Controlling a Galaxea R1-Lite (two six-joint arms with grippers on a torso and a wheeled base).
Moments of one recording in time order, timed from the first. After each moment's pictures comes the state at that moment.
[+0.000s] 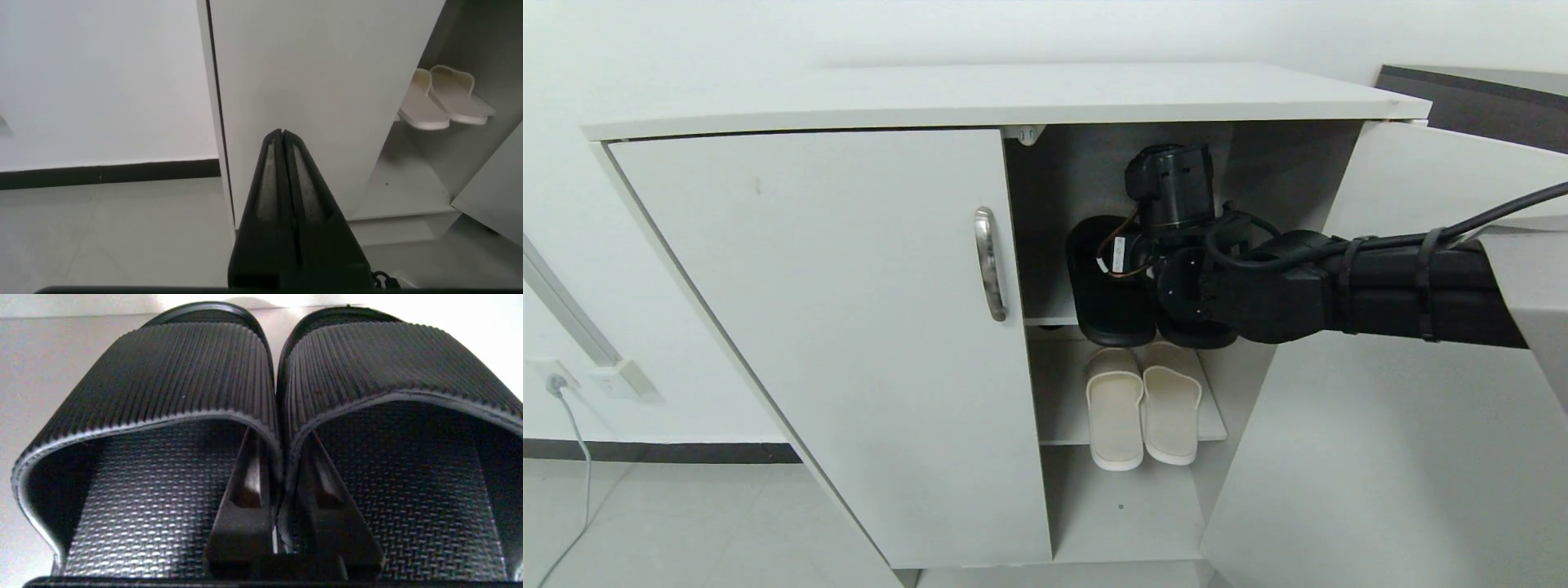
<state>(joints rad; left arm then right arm) 0.00 0.00 0.00 0.00 -0.02 0.01 0.73 2.14 -1.85 -0.07 -0.69 0.24</state>
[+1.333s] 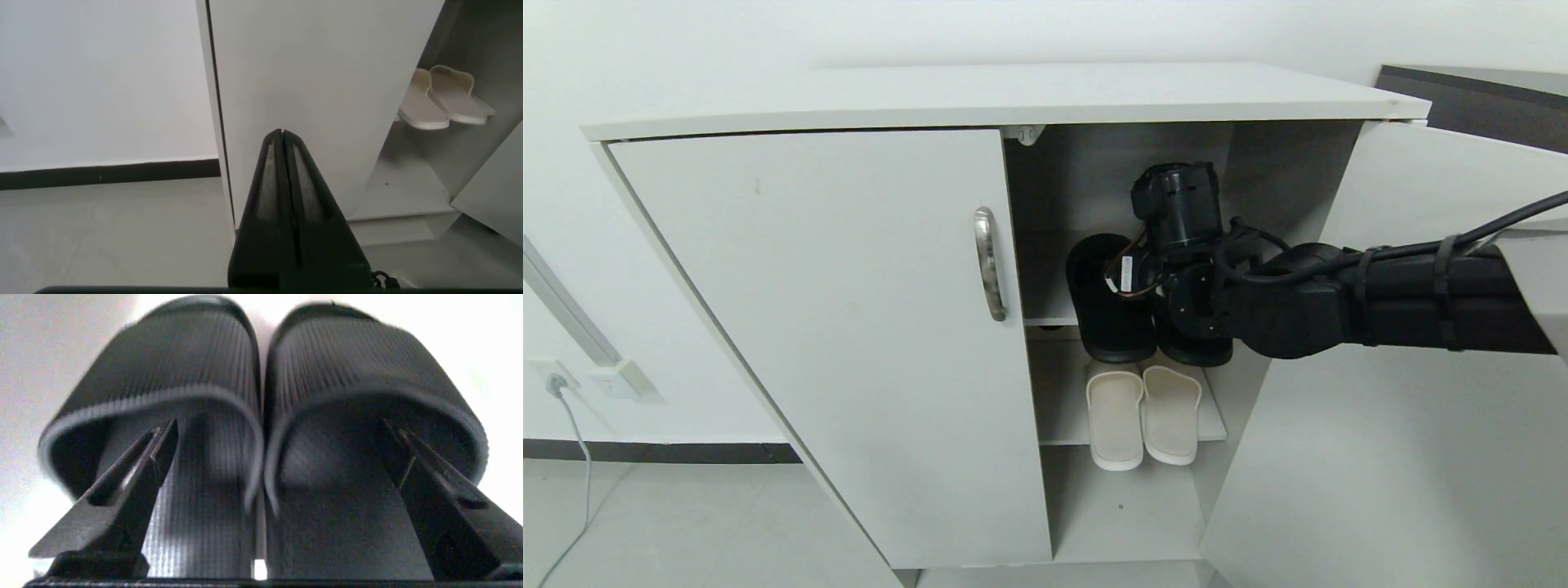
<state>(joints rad) 0.00 0.00 0.00 0.00 -0.02 0.01 0.74 2.09 -1.73 -0.07 -0.68 0.24</state>
